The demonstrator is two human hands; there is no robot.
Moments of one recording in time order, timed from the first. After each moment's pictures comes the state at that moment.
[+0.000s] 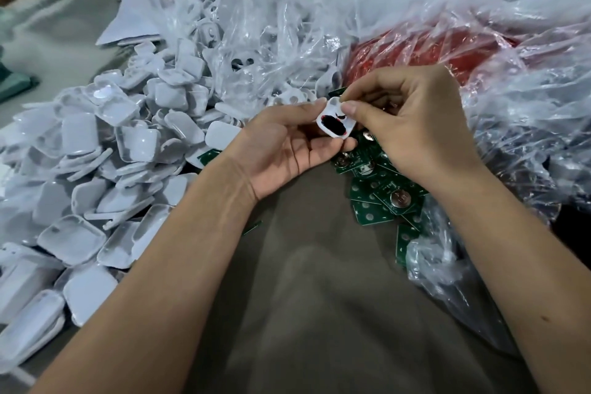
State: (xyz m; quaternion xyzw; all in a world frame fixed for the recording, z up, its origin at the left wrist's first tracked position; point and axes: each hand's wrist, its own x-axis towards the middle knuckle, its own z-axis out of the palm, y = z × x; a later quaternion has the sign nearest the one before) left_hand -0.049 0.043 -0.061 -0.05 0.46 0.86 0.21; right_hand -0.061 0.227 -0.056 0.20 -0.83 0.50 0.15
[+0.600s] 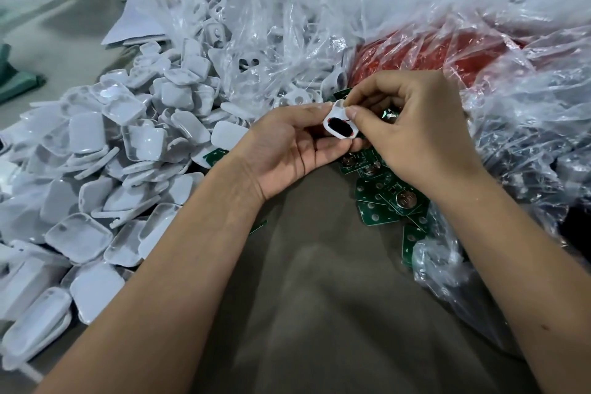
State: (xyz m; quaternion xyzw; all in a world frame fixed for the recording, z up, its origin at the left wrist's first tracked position) left_hand -0.050 0.044 -0.060 -0.04 0.47 0.86 0.22; right_hand -0.055 0.219 -0.052 0.19 -0.85 0.46 0.17
